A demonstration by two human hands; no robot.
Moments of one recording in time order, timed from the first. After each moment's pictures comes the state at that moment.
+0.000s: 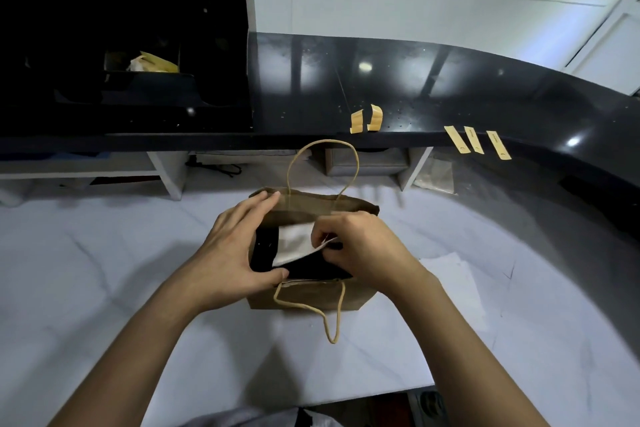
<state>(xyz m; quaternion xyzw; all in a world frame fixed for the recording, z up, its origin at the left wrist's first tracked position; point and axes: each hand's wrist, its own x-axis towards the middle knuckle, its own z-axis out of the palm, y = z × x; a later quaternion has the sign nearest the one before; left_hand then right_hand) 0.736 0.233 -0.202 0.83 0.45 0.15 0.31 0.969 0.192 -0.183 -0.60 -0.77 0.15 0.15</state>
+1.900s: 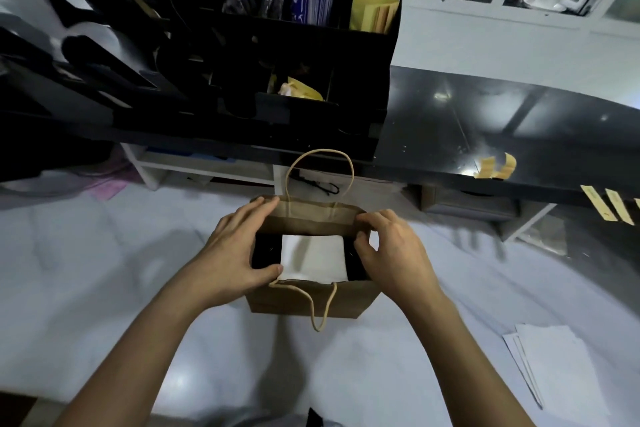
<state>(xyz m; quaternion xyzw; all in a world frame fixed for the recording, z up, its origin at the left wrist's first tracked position) 0.580 0.260 -0.193 0.75 0.57 0.16 0.28 0.840 0.257 -0.193 -0.69 -0.68 0.12 0.20</state>
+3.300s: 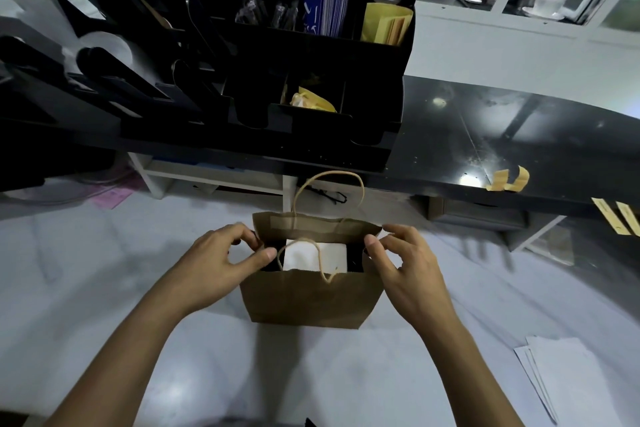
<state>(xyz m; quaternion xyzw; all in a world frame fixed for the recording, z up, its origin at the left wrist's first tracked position) 0.541 0.272 -0.194 0.67 0.62 0.20 0.35 0.838 0.251 -0.208 -0.69 -0.63 0.21 0.30</state>
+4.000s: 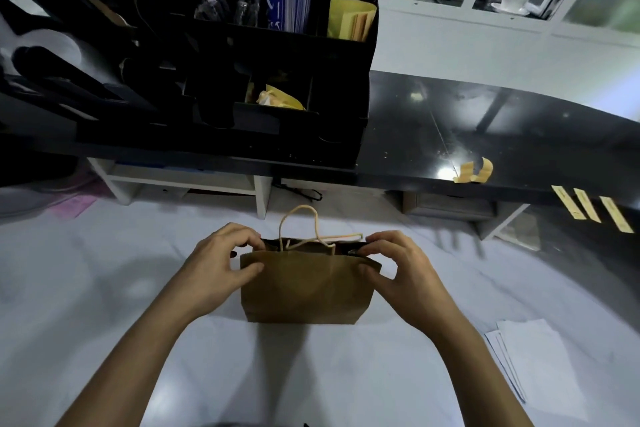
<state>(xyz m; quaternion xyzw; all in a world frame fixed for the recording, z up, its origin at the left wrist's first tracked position) 0.579 0.281 -0.210 0.74 0.55 0.24 0.31 0.887 0.237 -0.211 -0.64 -0.69 0.21 0.26</state>
